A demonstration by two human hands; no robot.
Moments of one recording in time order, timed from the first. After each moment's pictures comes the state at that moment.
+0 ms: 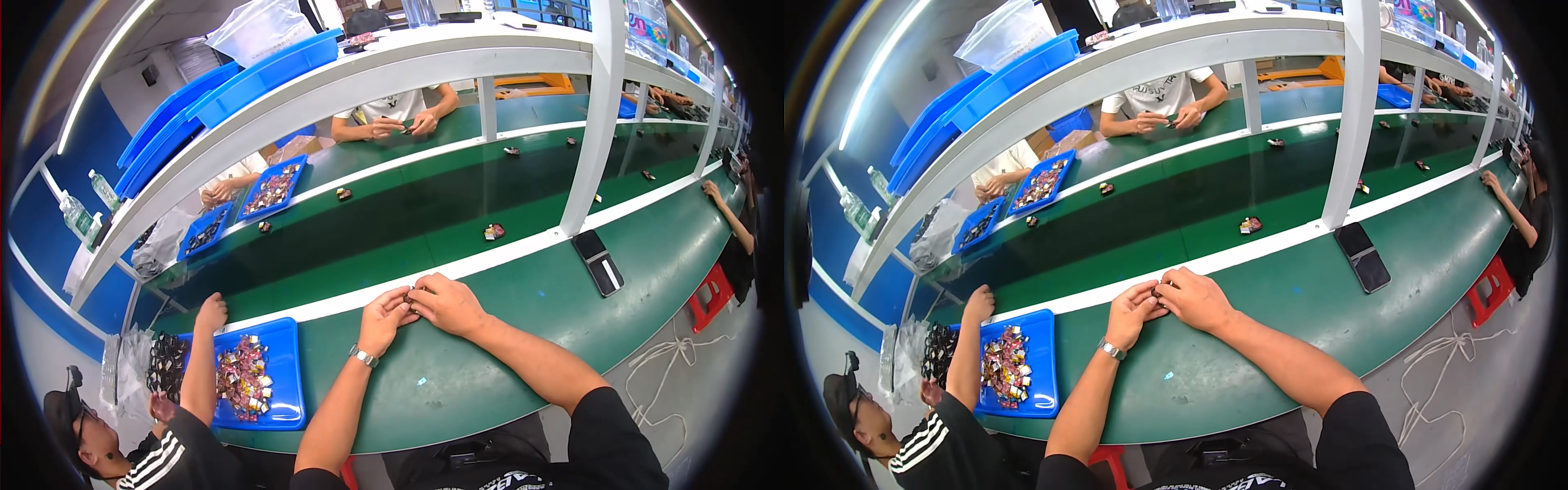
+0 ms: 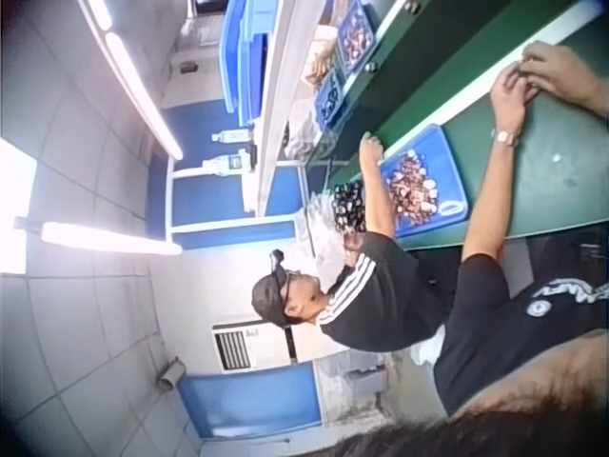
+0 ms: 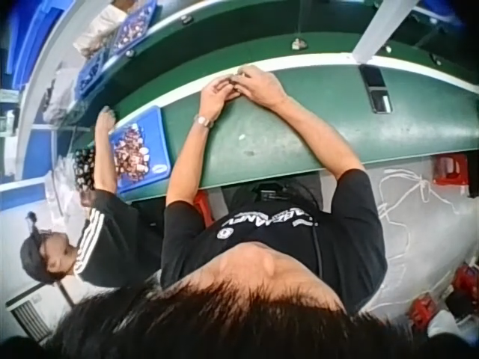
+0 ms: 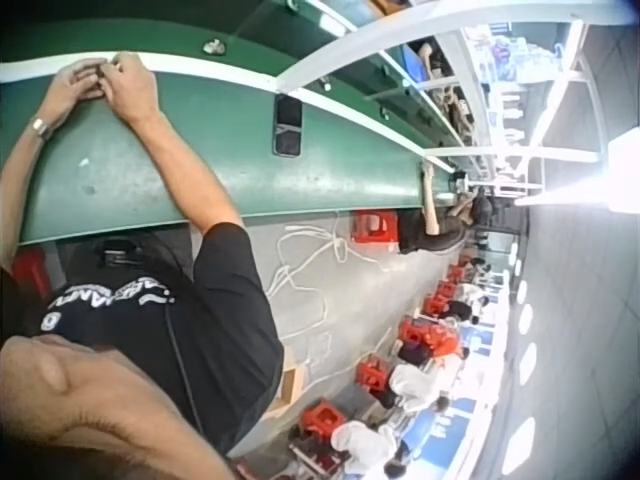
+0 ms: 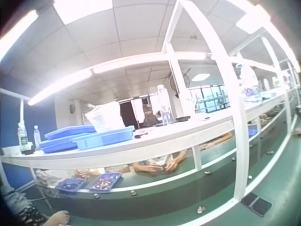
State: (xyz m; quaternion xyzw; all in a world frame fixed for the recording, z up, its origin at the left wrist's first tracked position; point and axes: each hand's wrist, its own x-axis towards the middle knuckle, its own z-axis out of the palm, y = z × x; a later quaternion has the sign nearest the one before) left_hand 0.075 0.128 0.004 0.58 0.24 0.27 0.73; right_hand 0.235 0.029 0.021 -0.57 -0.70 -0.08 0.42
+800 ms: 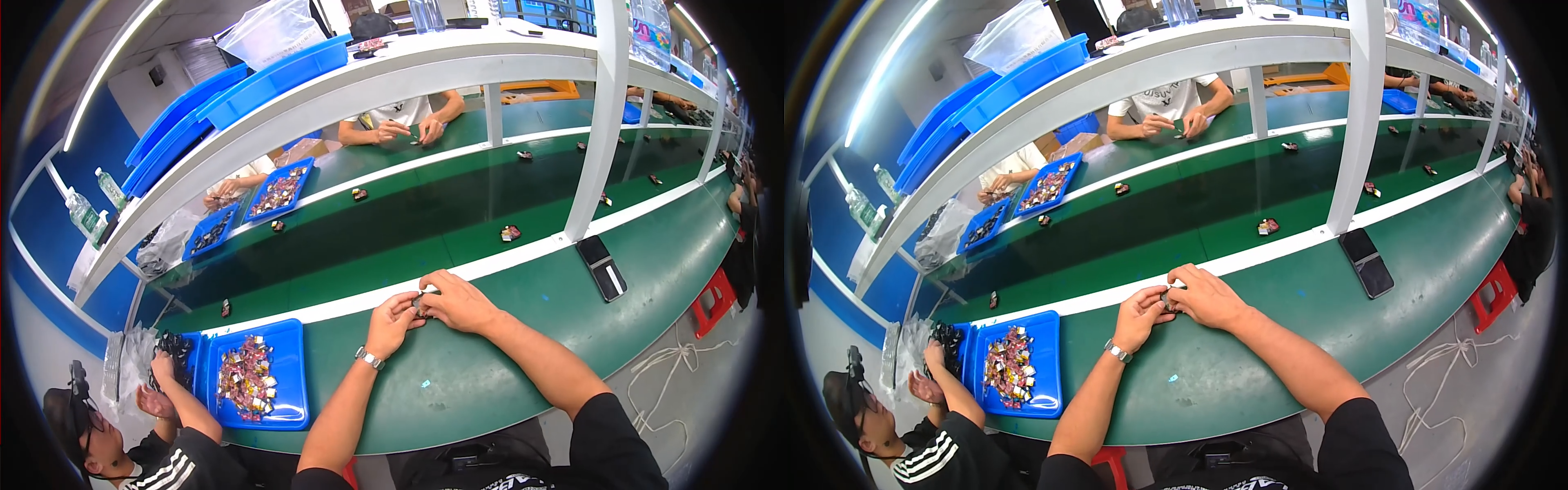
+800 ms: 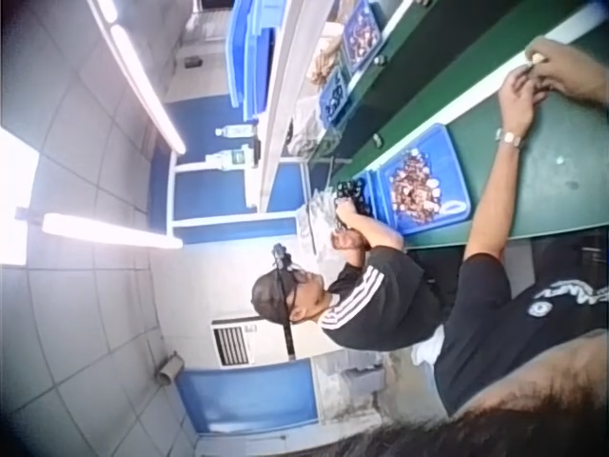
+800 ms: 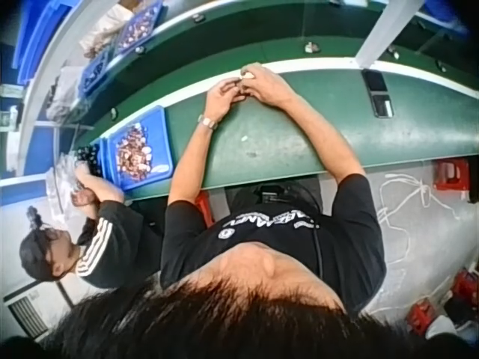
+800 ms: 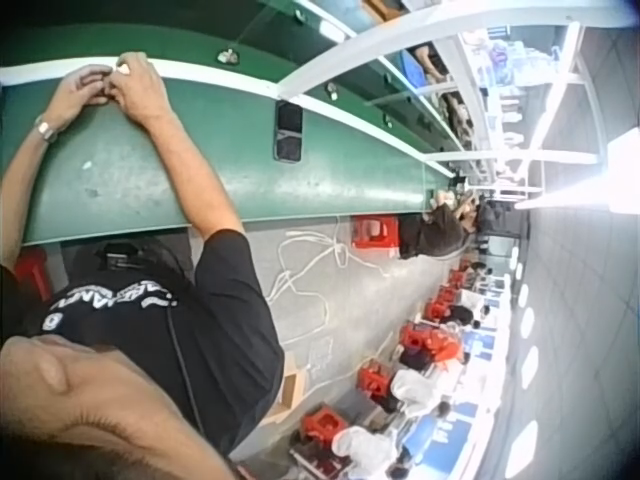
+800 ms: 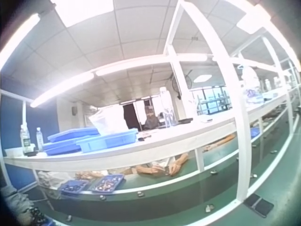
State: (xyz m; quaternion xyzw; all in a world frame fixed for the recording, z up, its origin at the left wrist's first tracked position) left_hand 0.076 0.128 0.005 0.61 0.25 0.26 0.71; right_hand 0.252 0.029 0.033 -0.54 -0.76 -0.03 0.35
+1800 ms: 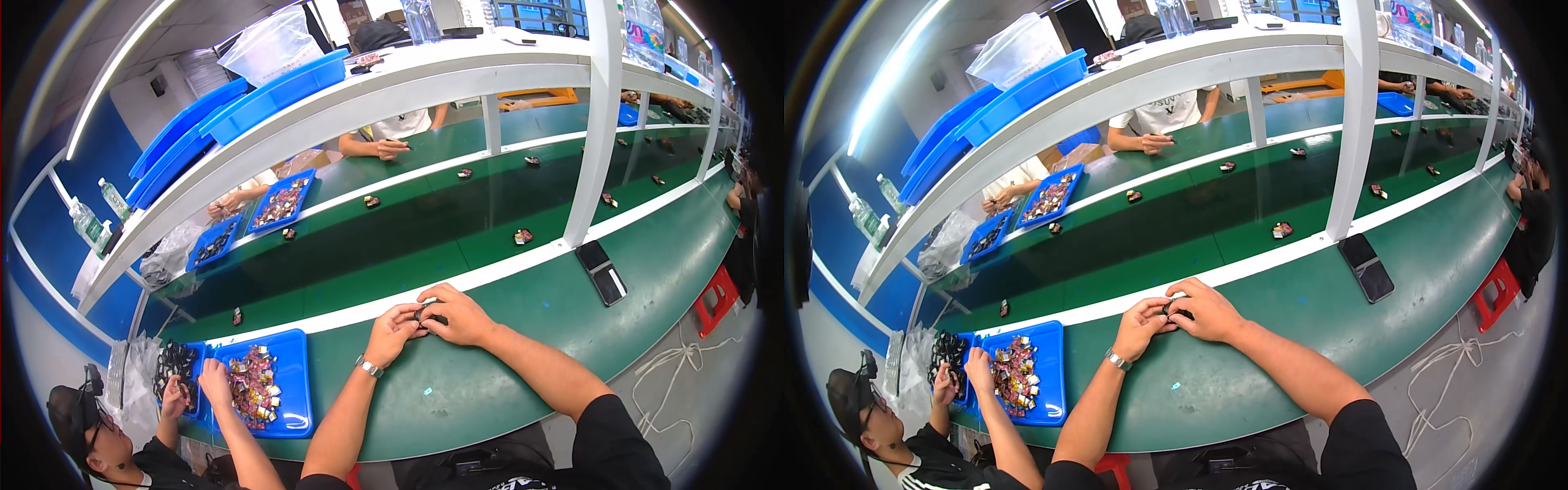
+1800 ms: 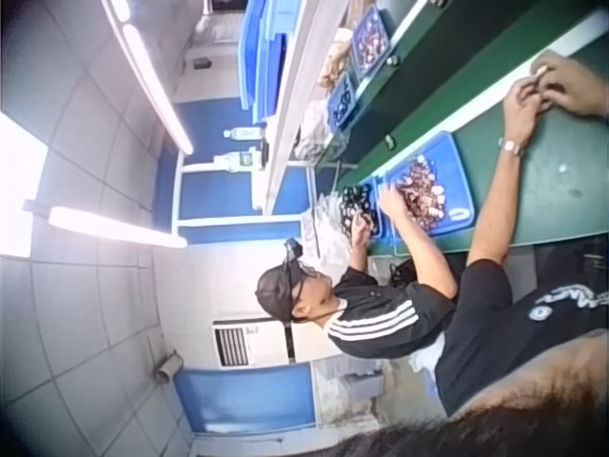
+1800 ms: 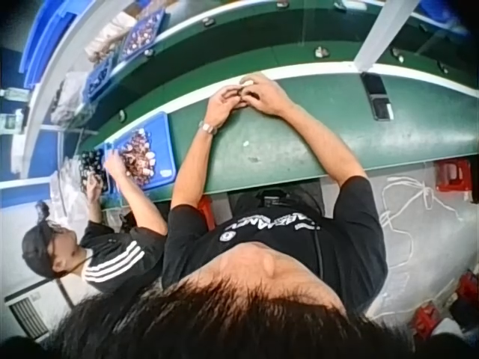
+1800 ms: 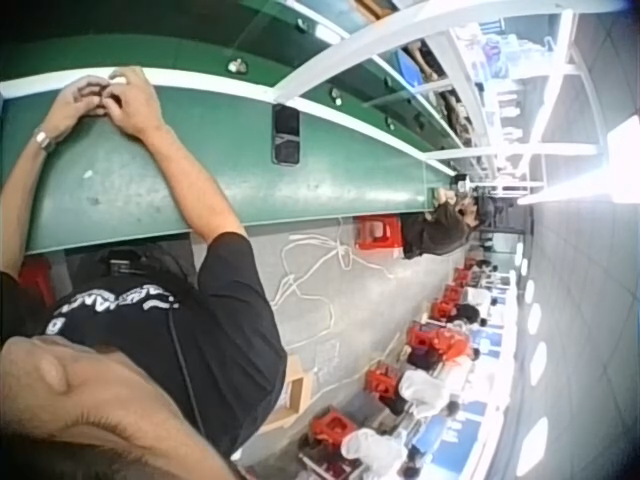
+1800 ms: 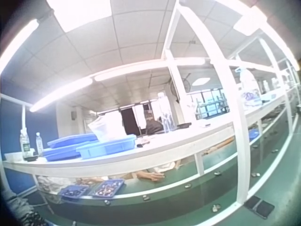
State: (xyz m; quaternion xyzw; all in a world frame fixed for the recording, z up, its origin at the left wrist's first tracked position) left_hand 0.069 0.132 0.009 0.61 0.20 0.22 0.73; right_hand 0.244 0.027 0.023 -0.54 -0.71 0.08 0.44
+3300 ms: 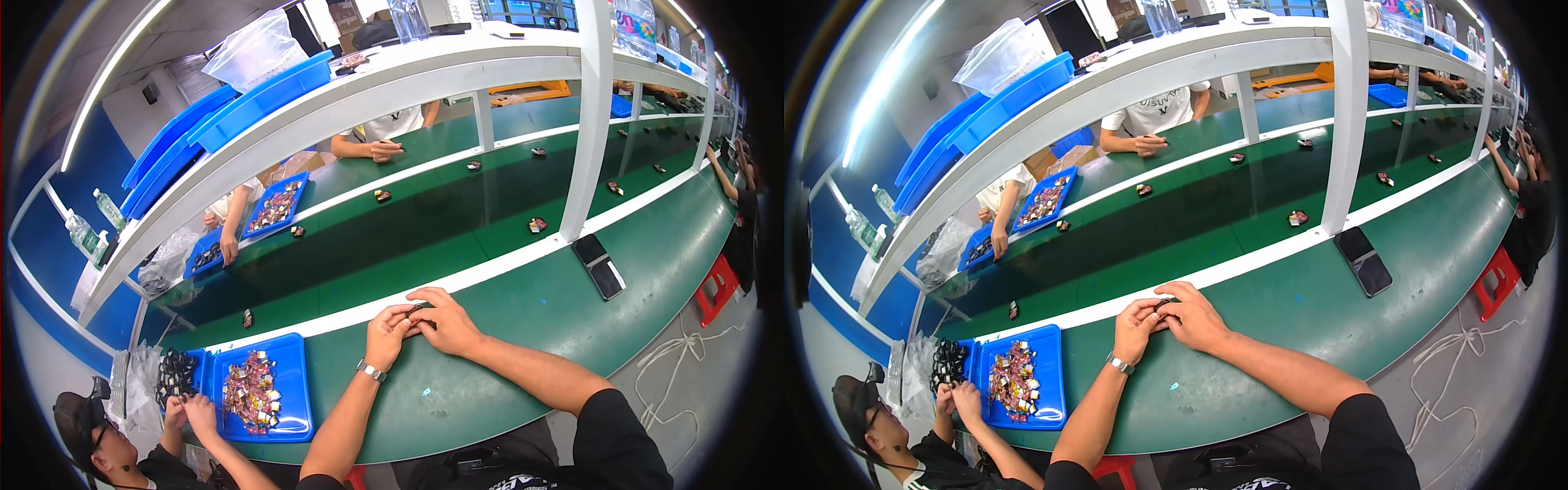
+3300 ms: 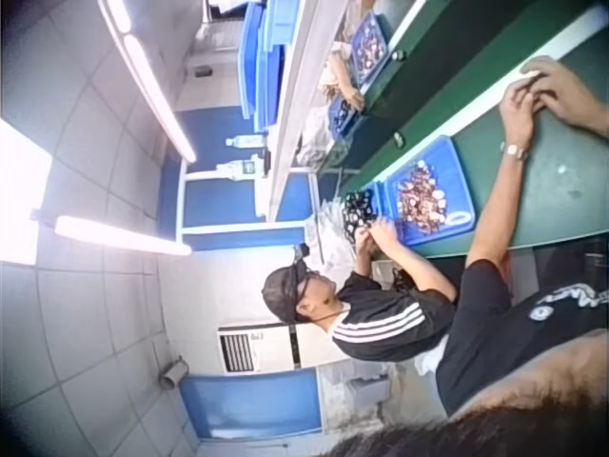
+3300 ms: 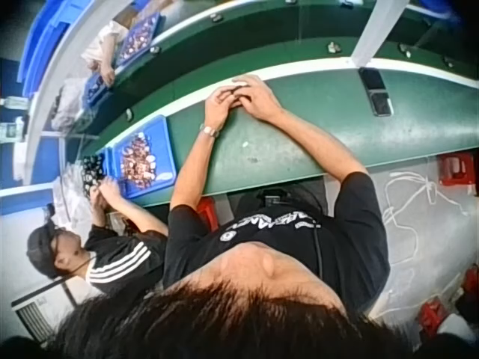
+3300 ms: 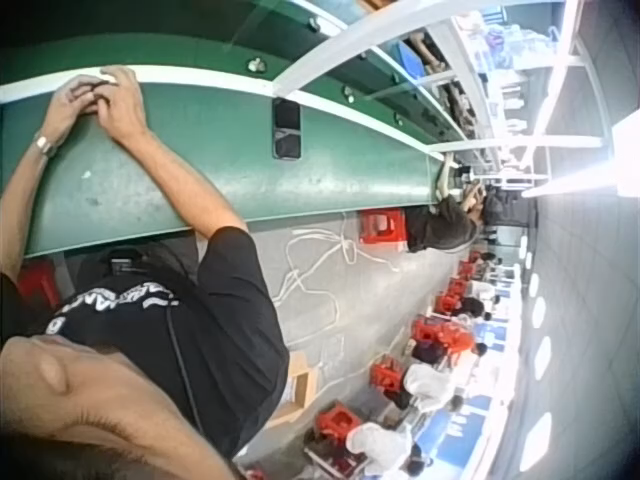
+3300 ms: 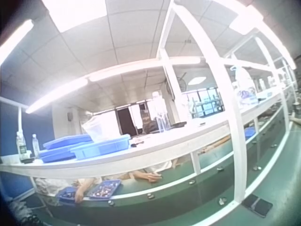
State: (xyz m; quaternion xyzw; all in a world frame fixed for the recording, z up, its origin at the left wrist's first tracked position) left_hand 0.063 0.136 -0.001 0.60 0.22 0.29 0.71; right_hand 0.209 0.038 0.012 -0.57 -0.64 0.04 0.51
